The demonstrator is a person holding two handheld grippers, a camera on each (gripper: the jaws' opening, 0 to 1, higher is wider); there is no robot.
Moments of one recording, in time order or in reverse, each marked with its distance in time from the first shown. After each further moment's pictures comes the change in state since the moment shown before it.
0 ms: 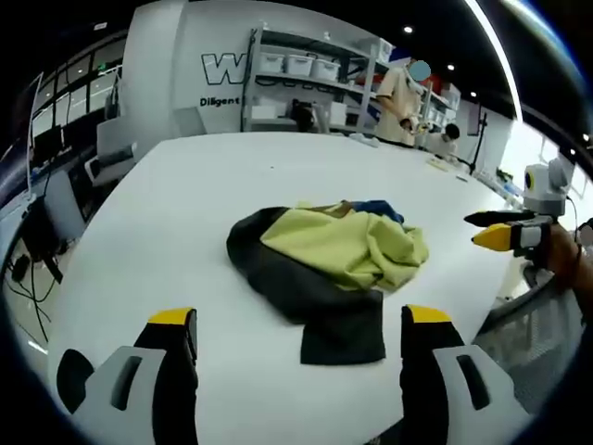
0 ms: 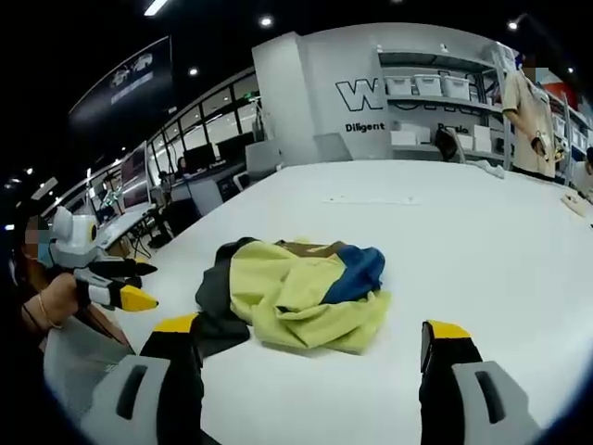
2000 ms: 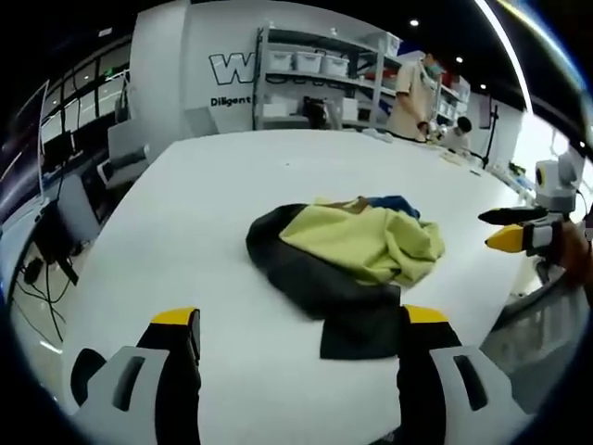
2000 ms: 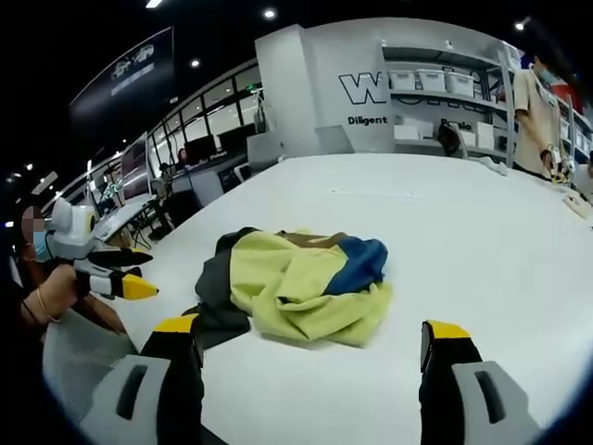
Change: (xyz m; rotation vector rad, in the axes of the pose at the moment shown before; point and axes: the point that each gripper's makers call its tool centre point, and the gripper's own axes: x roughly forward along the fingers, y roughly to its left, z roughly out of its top) left arm -0.005 0.016 -0.002 0.014 0.015 0.076; right arm 0.001 0.002 -0.009 -0.009 0.039 0.009
